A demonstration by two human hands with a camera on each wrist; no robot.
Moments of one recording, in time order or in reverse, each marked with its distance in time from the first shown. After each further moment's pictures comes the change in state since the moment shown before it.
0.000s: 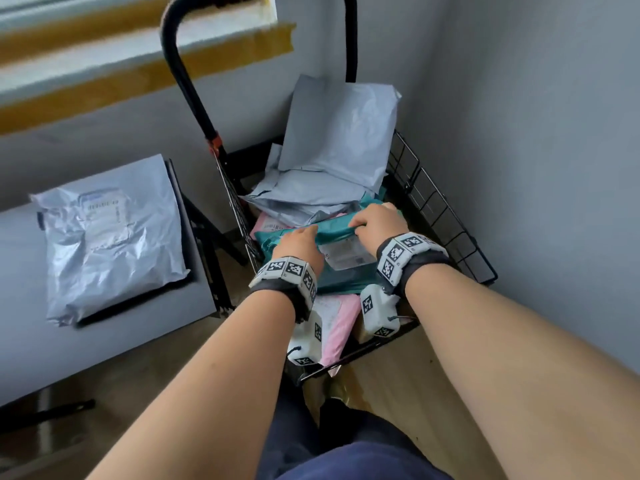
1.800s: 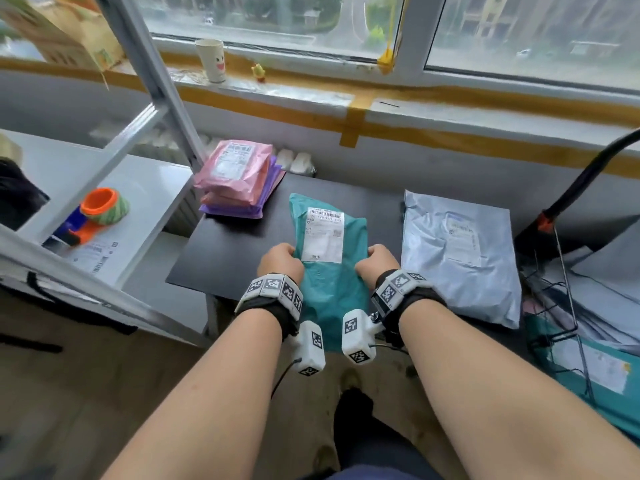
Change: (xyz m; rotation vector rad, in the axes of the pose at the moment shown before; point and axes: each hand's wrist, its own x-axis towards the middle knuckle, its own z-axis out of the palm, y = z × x) left_hand -0.252 -0.572 -0.151 -0.601 0.536 -0.765; right_hand -0.144 -0.545 0.289 0.192 -0.355 -0.239
